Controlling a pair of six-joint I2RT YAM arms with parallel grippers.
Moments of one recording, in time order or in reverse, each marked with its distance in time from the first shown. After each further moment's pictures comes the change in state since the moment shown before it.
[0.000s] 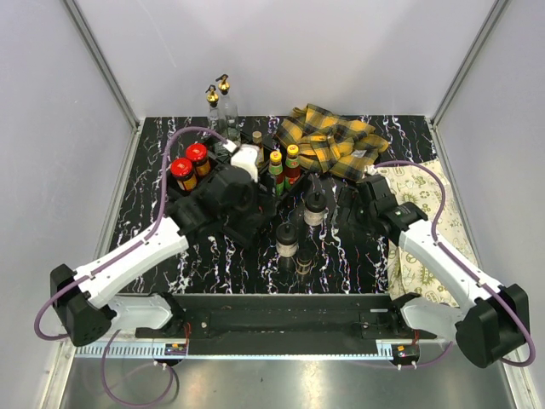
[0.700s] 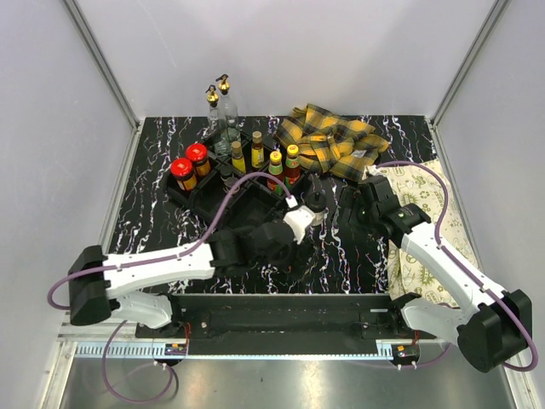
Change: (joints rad) left arm -0.414 0.081 -0.142 0.078 0.097 0.046; right arm 0.000 -0.032 0.000 -0.015 -0.002 -0.005
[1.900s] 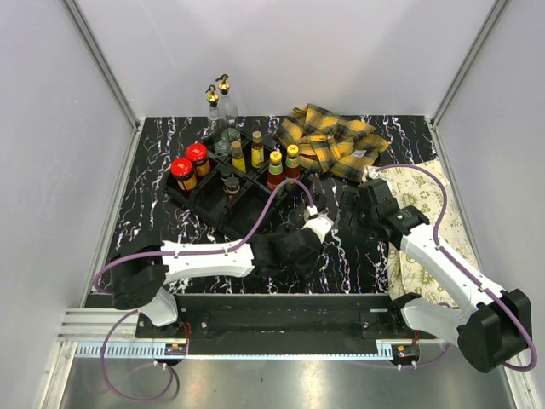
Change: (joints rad) left arm -0.020 0.302 0.040 0.132 -0.053 -0.060; right arm 0.000 -0.003 -0.032 -0.002 0.022 -0.015
